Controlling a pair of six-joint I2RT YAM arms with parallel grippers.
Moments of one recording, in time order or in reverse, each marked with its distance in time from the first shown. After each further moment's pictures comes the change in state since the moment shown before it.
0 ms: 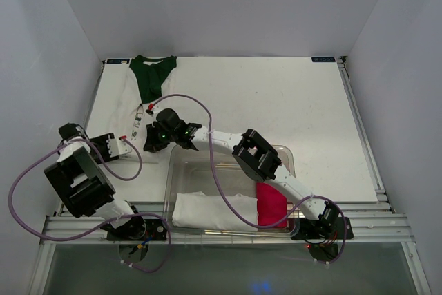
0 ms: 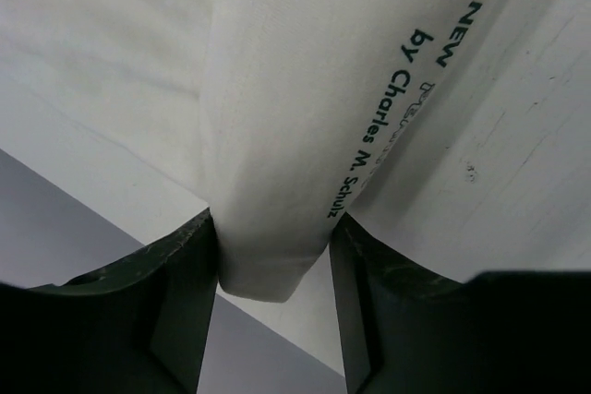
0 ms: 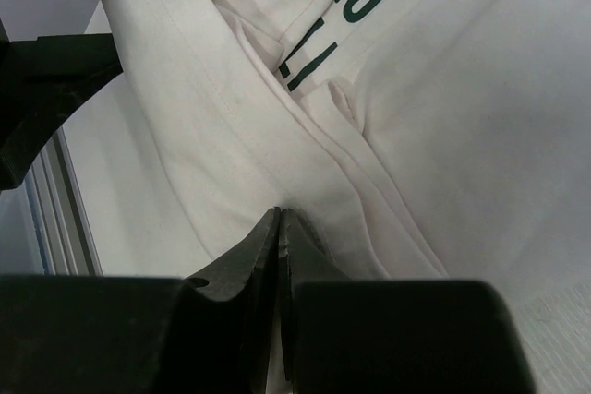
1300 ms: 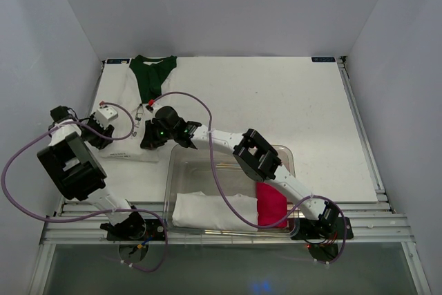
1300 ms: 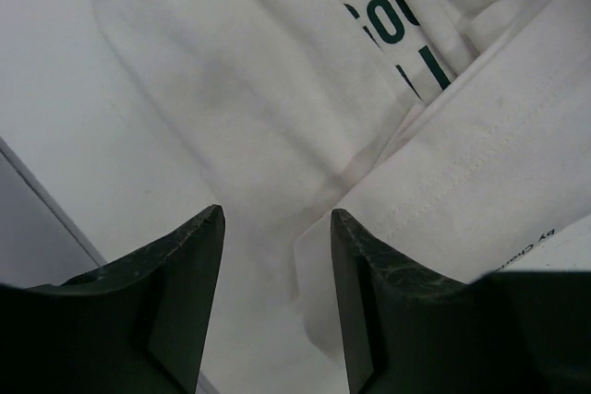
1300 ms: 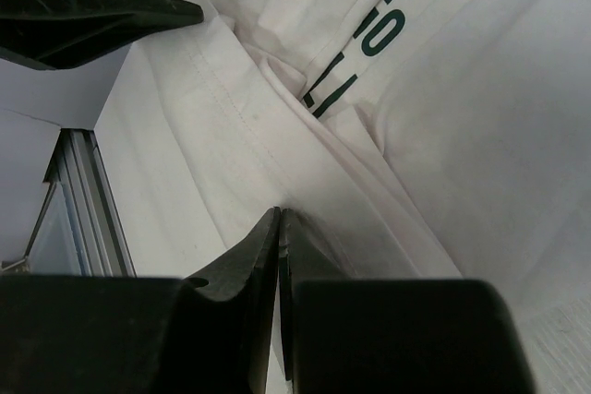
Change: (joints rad) left arm -0.020 0.188 0.270 -0.080 0.168 -0.656; right arm 0.000 0.001 0.036 0.007 0.015 0.078
